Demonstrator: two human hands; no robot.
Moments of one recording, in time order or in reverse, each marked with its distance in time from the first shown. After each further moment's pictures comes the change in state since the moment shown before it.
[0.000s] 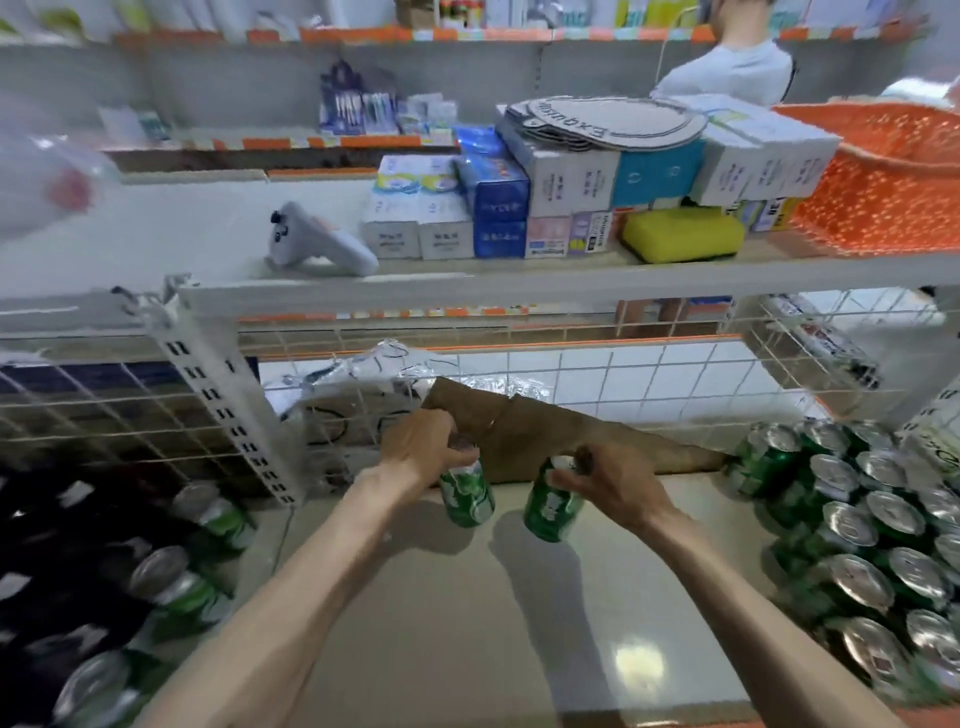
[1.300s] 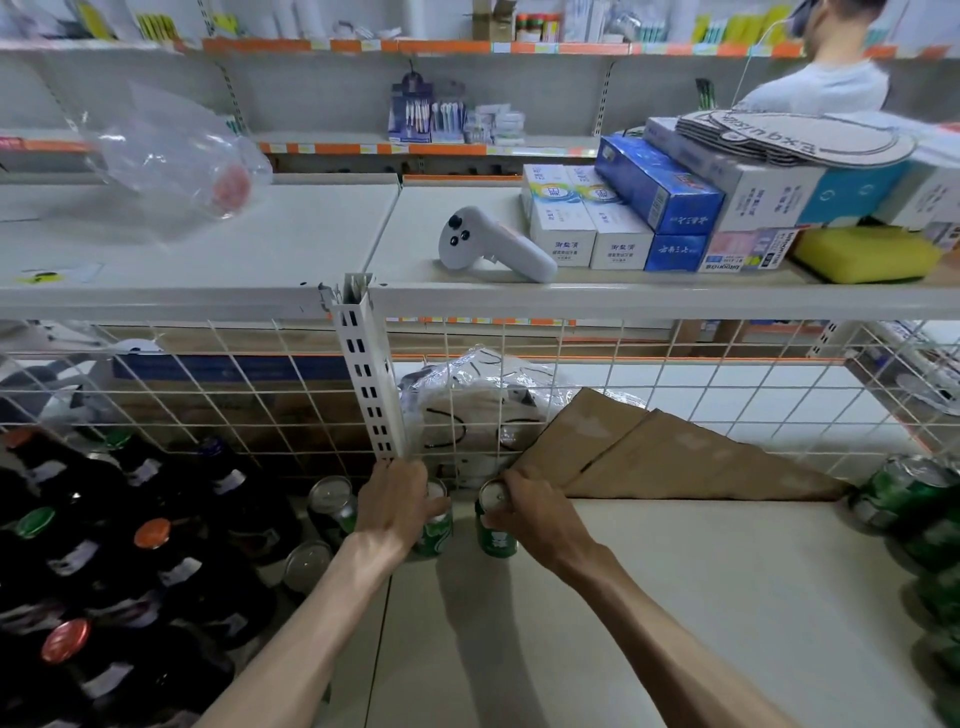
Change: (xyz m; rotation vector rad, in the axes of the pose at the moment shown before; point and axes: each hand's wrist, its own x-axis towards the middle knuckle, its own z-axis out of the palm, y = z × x) left_hand -0.073 -0.175 -0.019 0.074 0.137 -0.178; right_hand 0.031 -0.168 0.173 -0.094 -0.113 -0.181
